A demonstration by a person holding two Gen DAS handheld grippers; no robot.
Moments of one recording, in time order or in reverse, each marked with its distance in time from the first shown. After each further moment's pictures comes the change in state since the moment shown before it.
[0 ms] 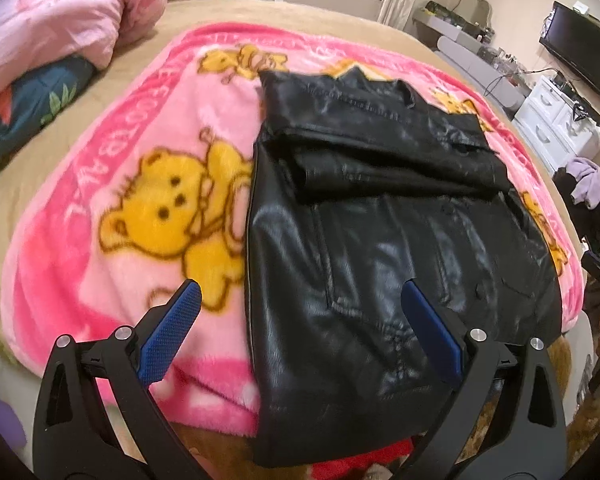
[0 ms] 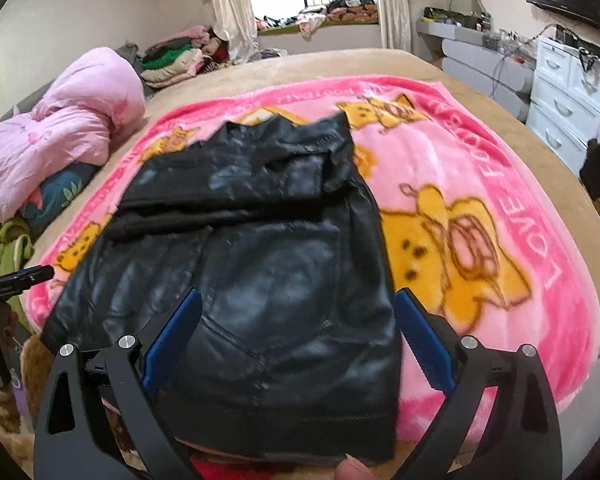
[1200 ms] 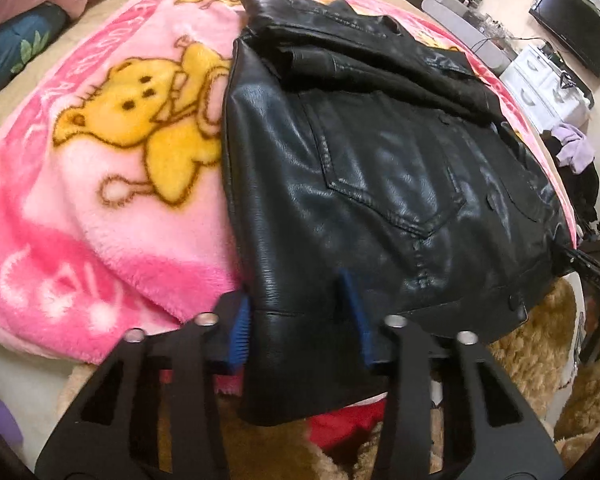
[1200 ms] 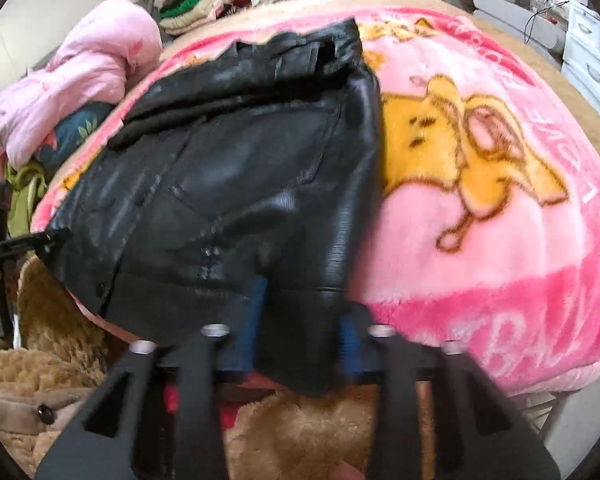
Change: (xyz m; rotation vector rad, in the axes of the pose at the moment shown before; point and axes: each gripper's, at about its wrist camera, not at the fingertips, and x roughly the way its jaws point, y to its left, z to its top) left arm 0.029 0.006 -0.056 0.022 0.137 -0.087; right arm 0.017 -0.033 -0.062 -0.039 0.157 0.142
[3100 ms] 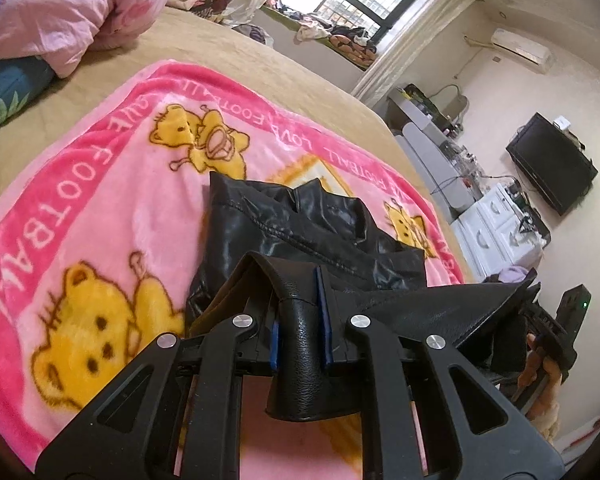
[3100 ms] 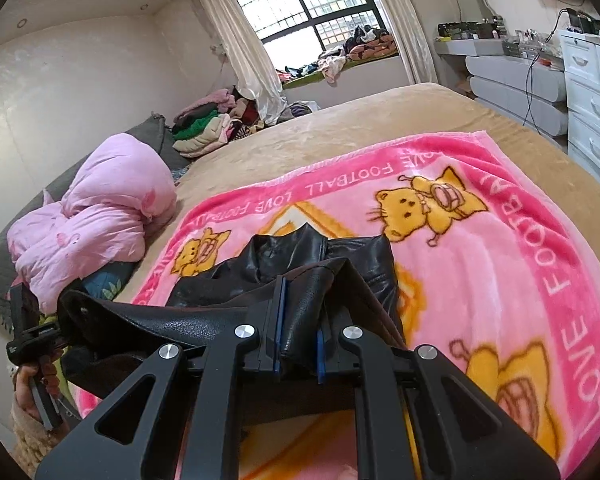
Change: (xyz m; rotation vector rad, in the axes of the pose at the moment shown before) left arm -0.048 0.019 0.192 -0.225 -0.338 -0.221; right arm -0.006 -0.010 0.238 0.108 -0.359 0.099
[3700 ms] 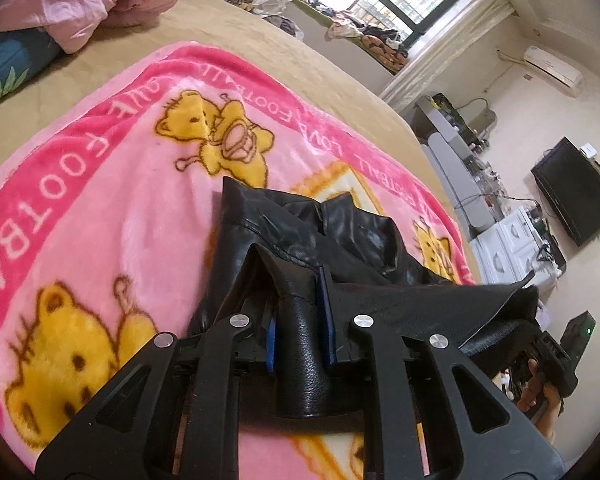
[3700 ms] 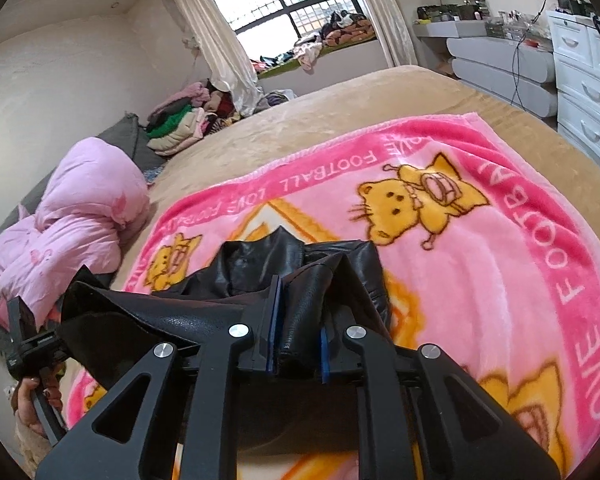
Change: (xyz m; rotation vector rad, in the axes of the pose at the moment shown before) left arm 0.062 0.023 0.032 -0.100 0.013 0.056; right arm 0.061 -0.024 0.019 0.063 0.051 -0.074
